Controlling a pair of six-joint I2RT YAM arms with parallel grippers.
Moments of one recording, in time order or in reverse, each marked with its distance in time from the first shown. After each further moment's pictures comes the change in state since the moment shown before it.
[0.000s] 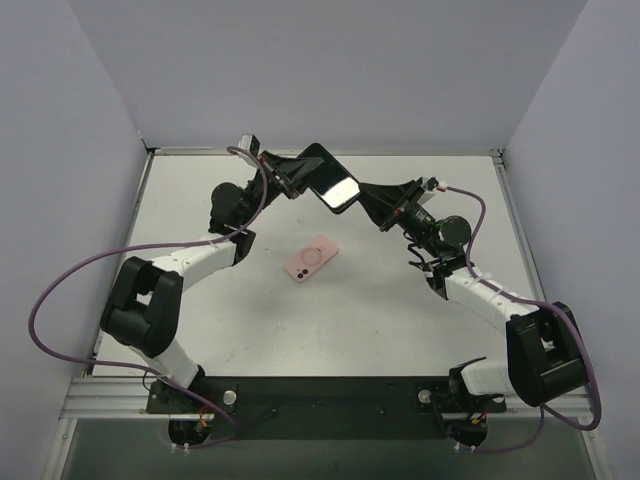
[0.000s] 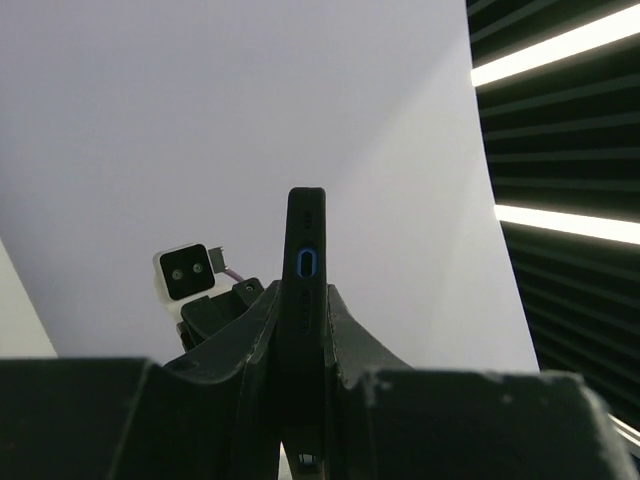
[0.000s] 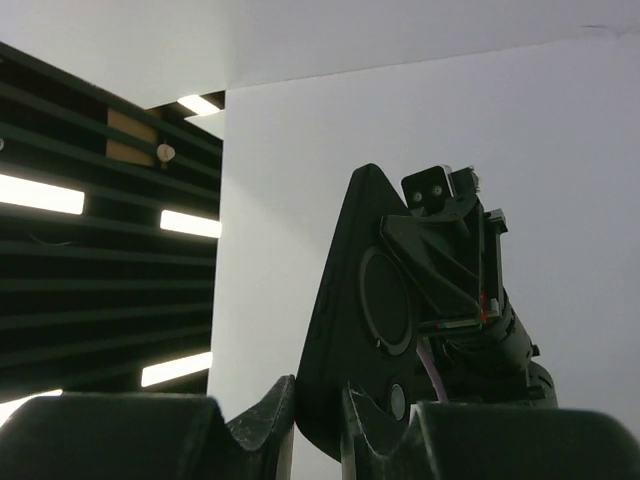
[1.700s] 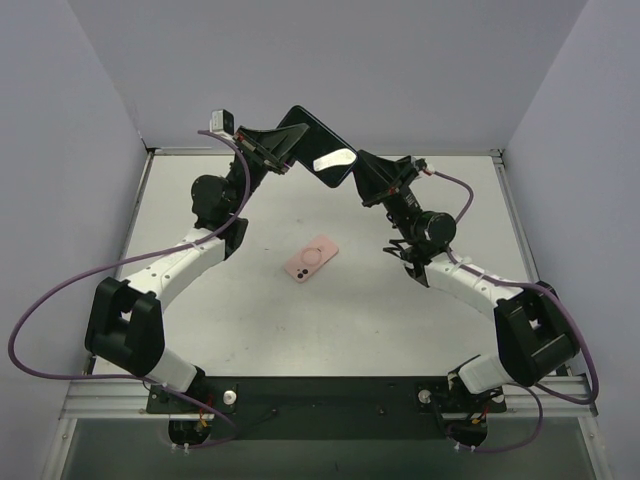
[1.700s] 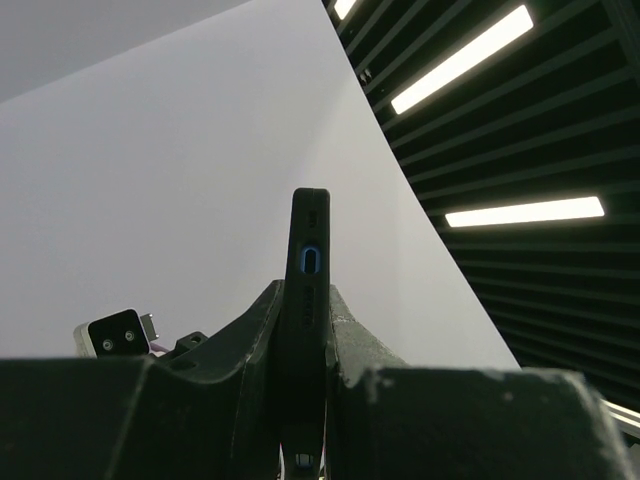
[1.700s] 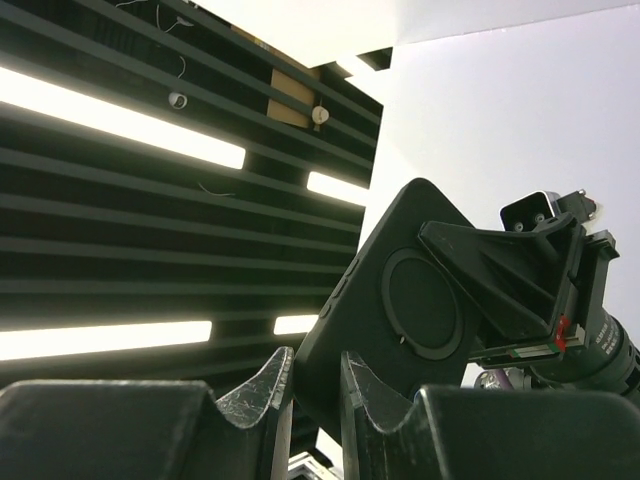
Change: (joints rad) left arm -0.016 -0.136 0.133 -0.025 -0.155 0.073; right arm 0.157 0.135 0.198 0.243 0.289 0.110
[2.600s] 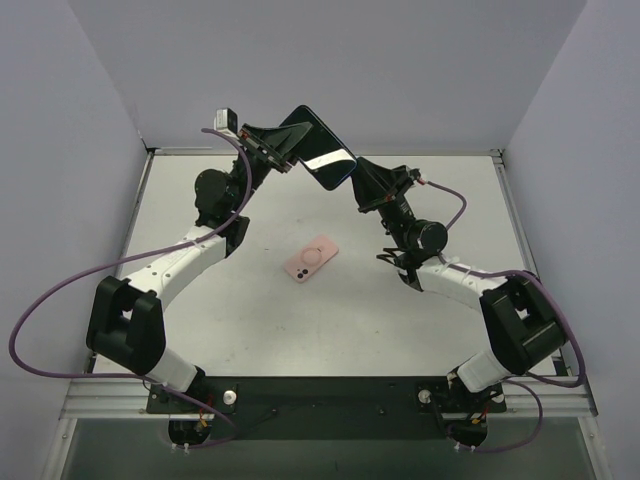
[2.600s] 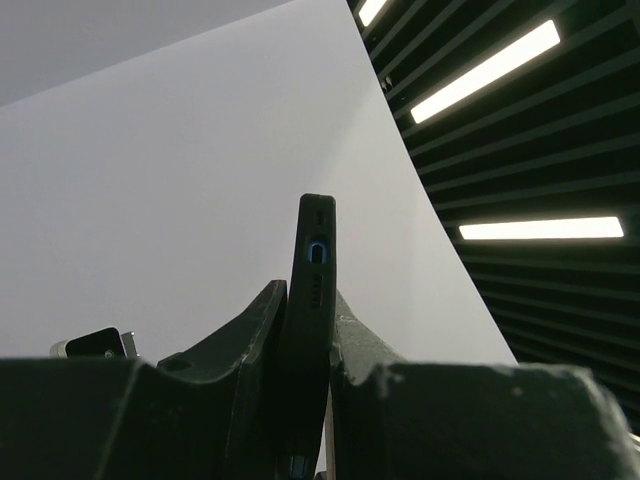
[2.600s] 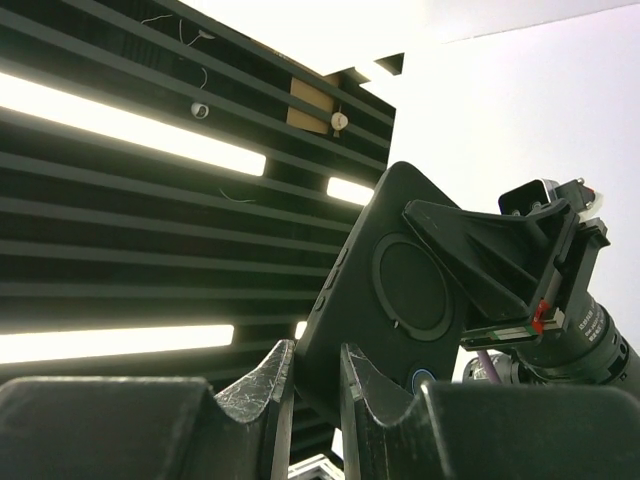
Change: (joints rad) left arm -0.006 0.008 0.029 -0.072 -0.010 0.002; right arm 0.032 0.073 -0.055 0.139 0.077 0.029
